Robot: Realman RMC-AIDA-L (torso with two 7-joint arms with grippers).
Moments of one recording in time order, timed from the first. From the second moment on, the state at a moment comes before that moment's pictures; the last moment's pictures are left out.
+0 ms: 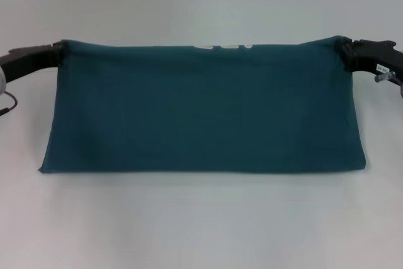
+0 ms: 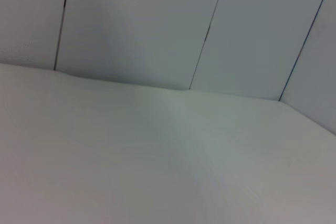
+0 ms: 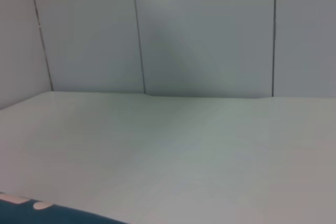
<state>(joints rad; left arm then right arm) -0.78 -2.08 0.40 0.61 2.11 0.89 -1.71 0.70 2.07 -0.31 -0.52 -1.93 -0.90 1.24</state>
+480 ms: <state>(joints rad) -0.84 -2.08 0.41 0.55 2.06 0.80 -1.63 0.72 2.06 -0.35 -0.48 -1.85 -0.83 1.18</state>
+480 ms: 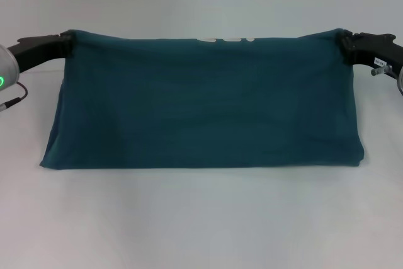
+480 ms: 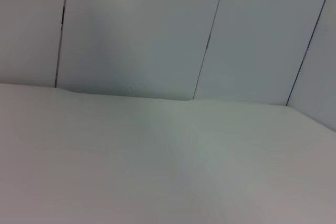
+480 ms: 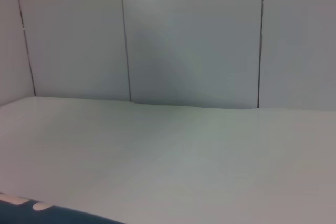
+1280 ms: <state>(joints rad) -0.84 -2.11 0.41 0.52 1.96 0.65 -1.52 0.74 2.07 -0.40 -0.45 -1.84 -0.68 1.13</state>
